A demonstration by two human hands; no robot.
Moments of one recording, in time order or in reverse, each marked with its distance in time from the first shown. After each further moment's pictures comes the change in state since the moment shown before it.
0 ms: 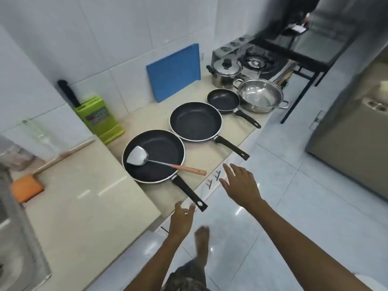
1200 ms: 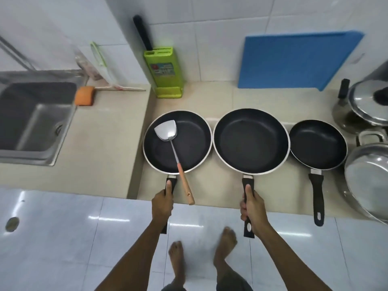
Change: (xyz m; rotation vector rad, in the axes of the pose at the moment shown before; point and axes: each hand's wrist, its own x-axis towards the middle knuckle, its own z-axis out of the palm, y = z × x) left_hand 0.125 0.111 0.074 -0.372 0.809 -0.611; right_hand 0.267 0.125 0.097 1.231 -0.846 0.420
